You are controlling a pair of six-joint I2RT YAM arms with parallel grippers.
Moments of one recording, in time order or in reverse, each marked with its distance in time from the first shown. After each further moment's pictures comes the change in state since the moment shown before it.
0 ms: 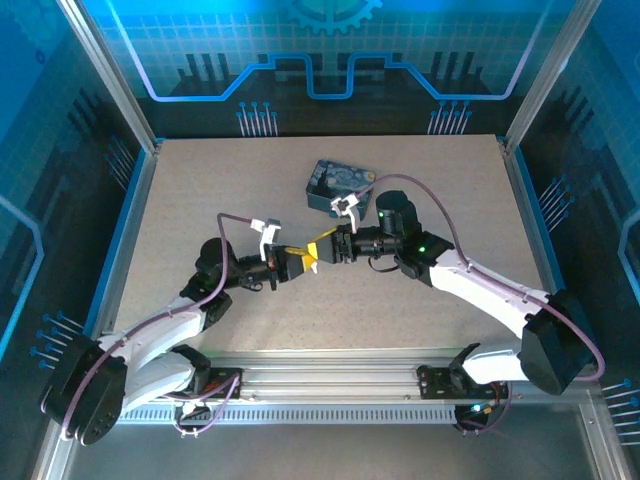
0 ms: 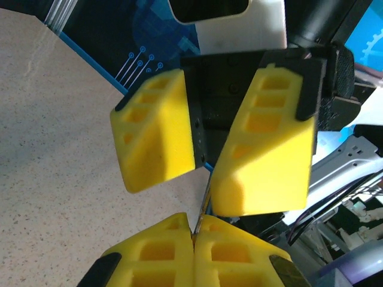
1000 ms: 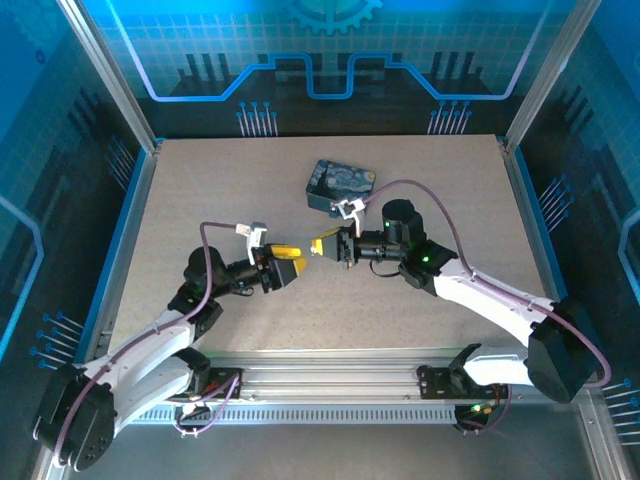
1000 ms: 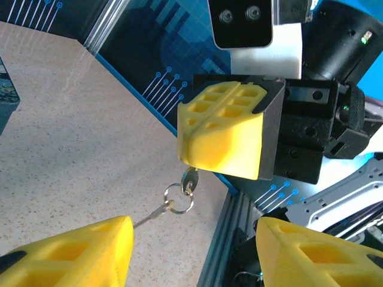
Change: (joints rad) left arm 0.036 -0.151 -0.054 -0.098 -0.089 -0.002; right arm 0.013 -0.055 -0.085 0.123 0.120 -0.029
